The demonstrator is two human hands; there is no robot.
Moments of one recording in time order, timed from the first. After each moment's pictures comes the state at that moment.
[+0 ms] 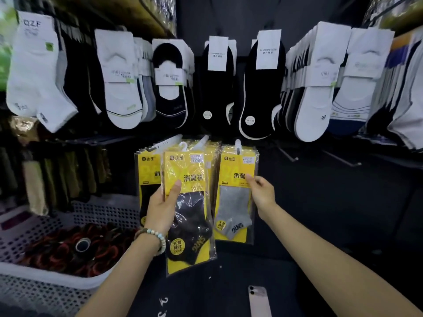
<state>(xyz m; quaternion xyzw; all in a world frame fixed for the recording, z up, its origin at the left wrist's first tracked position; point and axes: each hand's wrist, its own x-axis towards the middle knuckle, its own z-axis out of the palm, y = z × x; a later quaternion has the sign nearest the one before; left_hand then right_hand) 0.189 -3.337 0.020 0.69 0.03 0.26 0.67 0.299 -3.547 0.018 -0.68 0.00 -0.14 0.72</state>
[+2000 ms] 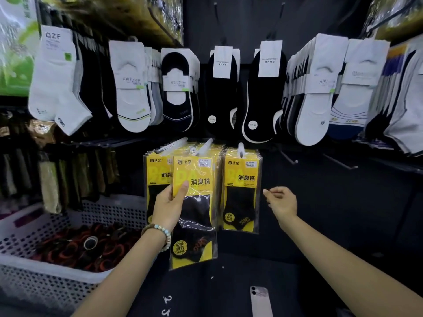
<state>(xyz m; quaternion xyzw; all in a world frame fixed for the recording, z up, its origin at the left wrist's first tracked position) 0.176 -3.337 0.031 0.73 0.03 0.28 0.62 0.273 -3.587 0.011 -0.75 0.06 -0.18 0.63</state>
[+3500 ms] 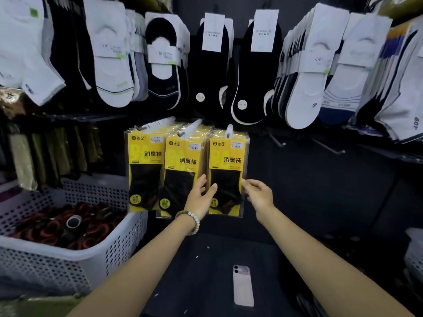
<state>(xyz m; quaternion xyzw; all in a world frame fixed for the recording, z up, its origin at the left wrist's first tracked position) 0.232 -3.421 -0.022 0.76 0.00 0.13 0.64 0.266 -3.578 -0.009 -0.71 0.06 -0.09 0.69</state>
